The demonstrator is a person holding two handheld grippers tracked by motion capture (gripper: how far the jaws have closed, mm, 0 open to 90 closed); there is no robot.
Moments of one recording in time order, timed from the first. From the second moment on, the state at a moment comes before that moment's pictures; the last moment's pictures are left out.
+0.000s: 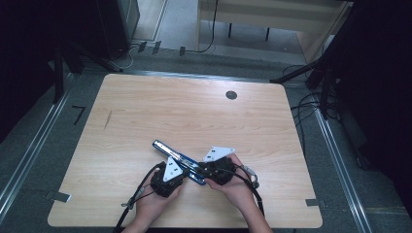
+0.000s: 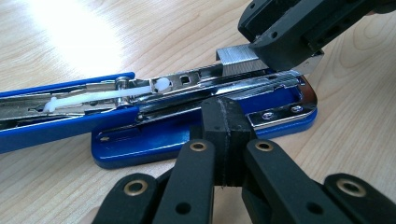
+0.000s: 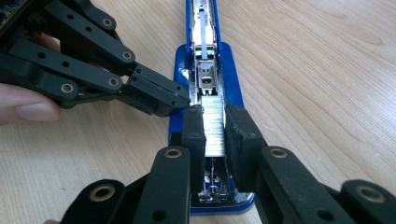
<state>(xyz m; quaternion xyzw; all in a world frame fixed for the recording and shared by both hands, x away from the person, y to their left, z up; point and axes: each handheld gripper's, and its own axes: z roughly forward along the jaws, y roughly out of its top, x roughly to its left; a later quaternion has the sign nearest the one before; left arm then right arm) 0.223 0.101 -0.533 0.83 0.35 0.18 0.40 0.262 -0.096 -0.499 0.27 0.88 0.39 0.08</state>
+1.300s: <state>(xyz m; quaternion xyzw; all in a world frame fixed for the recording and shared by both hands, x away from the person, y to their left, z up) 0.223 0.101 -0.533 0.83 0.35 0.18 0.40 0.262 -0.094 -0.498 0.26 0.89 0.38 0.09</state>
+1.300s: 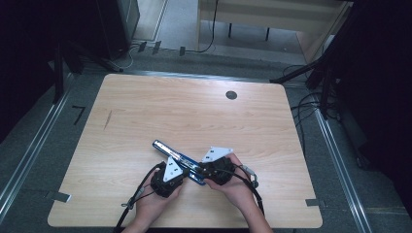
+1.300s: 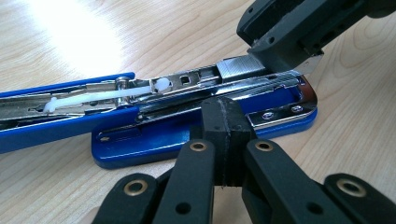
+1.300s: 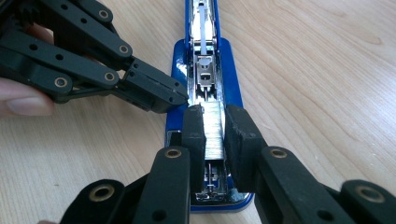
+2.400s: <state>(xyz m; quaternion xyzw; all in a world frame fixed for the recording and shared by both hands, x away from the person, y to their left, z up) 0.223 0.101 -0.533 0.83 0.35 0.18 0.40 0.264 -0.095 -0.502 0.29 0.87 0.39 0.08</state>
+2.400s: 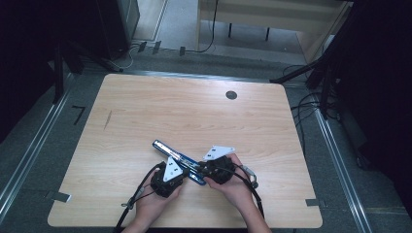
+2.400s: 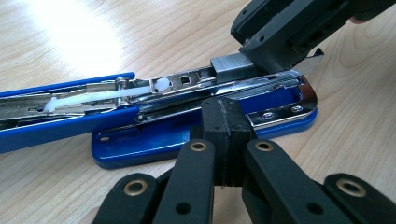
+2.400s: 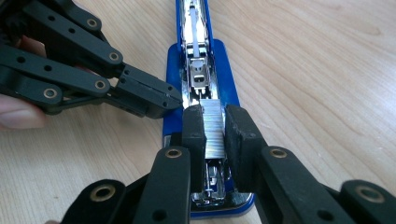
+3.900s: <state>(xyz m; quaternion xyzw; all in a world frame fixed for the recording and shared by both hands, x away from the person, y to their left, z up) 0.223 0.101 -0.533 0.83 0.35 0.18 0.40 0.262 -0.090 -0.493 0.27 0.89 0.35 0.09</state>
